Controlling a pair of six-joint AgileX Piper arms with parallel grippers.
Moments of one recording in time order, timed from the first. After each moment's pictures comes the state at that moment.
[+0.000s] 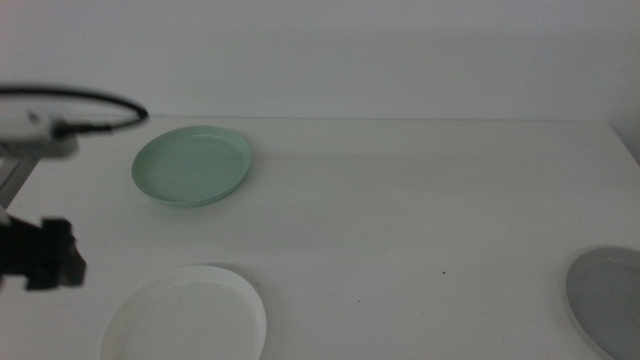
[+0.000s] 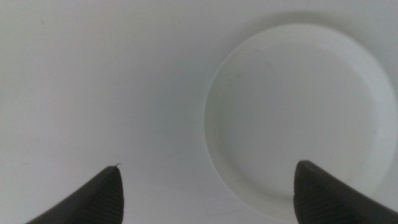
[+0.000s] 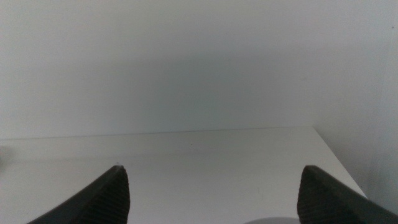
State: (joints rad) left arm 0.00 1.06 -0.89 -0.09 1.11 0.07; right arm 0.03 0.00 0.00 -0.04 0.09 0.10
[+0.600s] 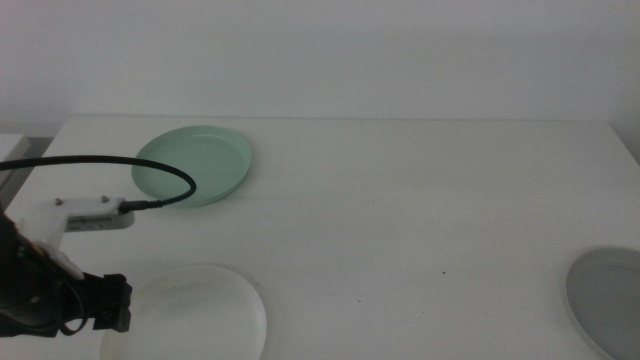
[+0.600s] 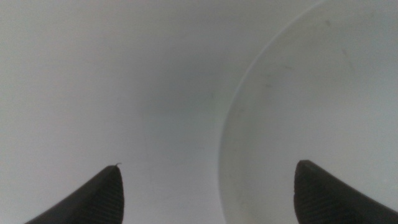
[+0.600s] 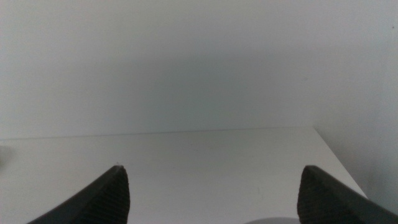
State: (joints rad) left arm 0.00 1.40 -0.67 -0.15 0.71 0.06; right arm 0.03 0.00 0.00 -0.04 0.09 0.10
